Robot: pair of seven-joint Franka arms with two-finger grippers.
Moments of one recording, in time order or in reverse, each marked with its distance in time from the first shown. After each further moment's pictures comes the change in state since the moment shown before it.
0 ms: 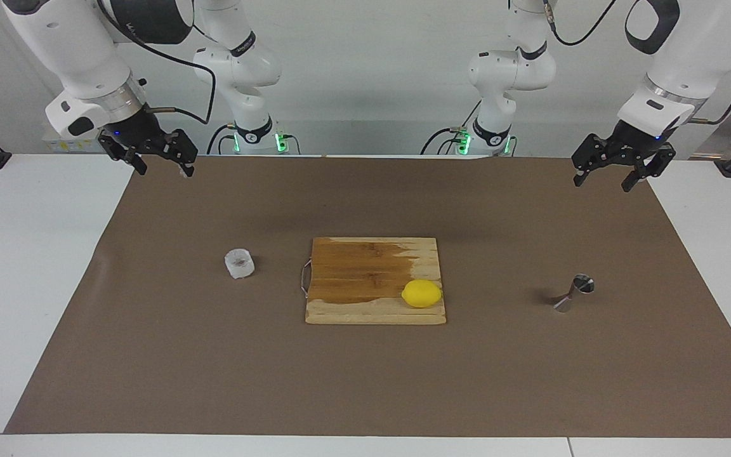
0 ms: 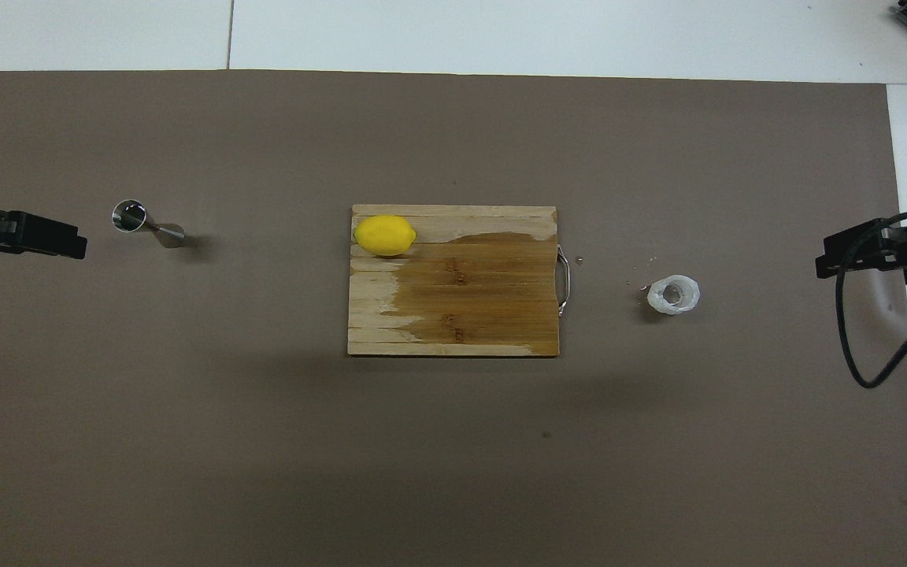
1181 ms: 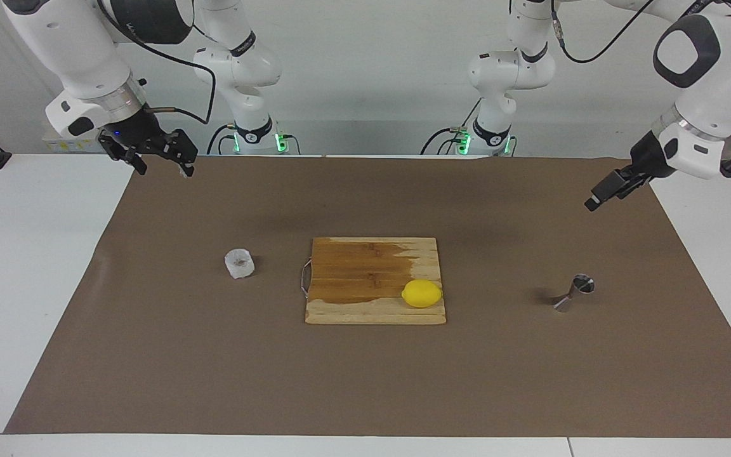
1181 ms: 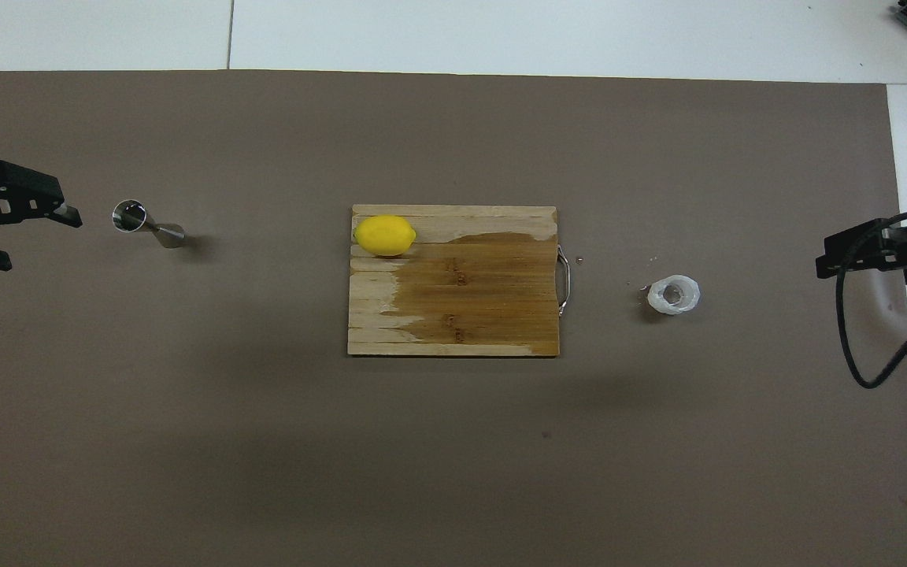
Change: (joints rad) left arm 0.101 0.145 0.021 0.068 -0.158 -0.027 -0.537; right arm 0.000 0.000 0.000 0.000 0.000 0.000 0.000
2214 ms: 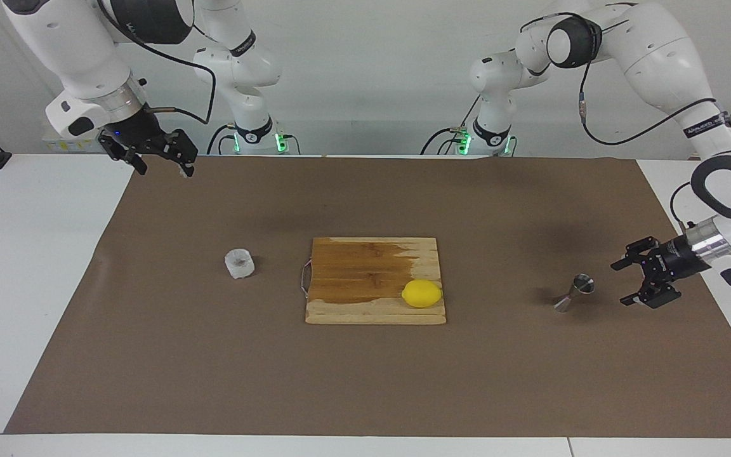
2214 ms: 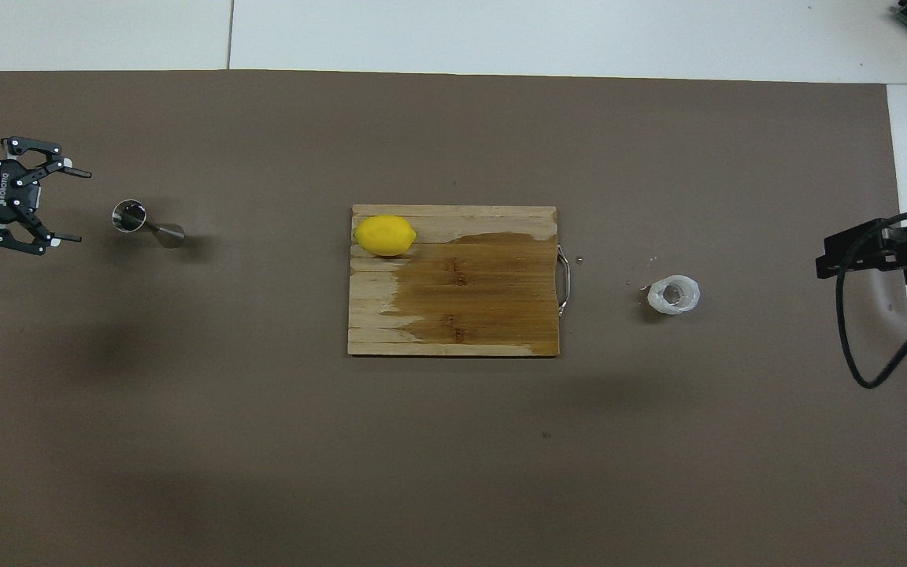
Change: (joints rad) left arm 0.222 0.440 0.003 0.101 -0.383 0.204 -0.483; right arm 0.000 0.000 0.000 0.000 0.000 0.000 0.000
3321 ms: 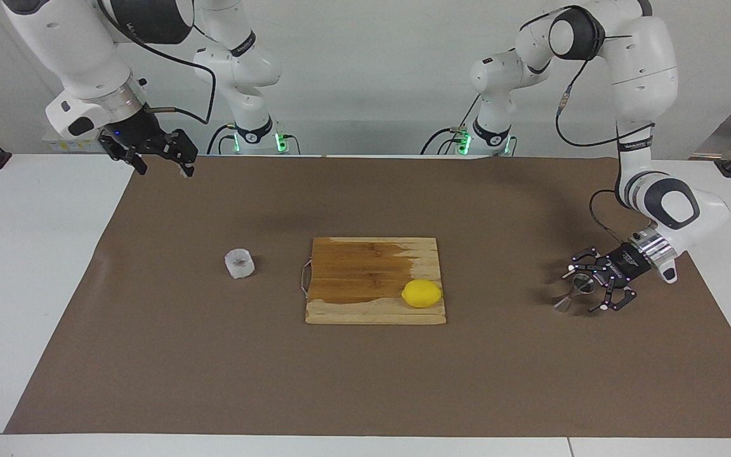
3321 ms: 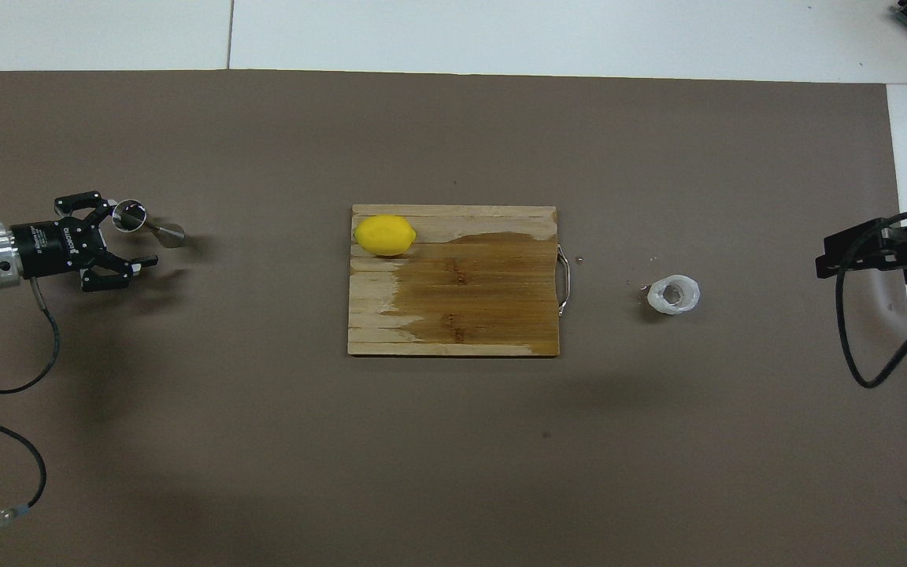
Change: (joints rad) left arm 0.012 -0.101 -0.017 -0.429 -0.553 0.201 -0.062; right arm 0.000 0.000 0.000 0.000 0.000 0.000 0.000
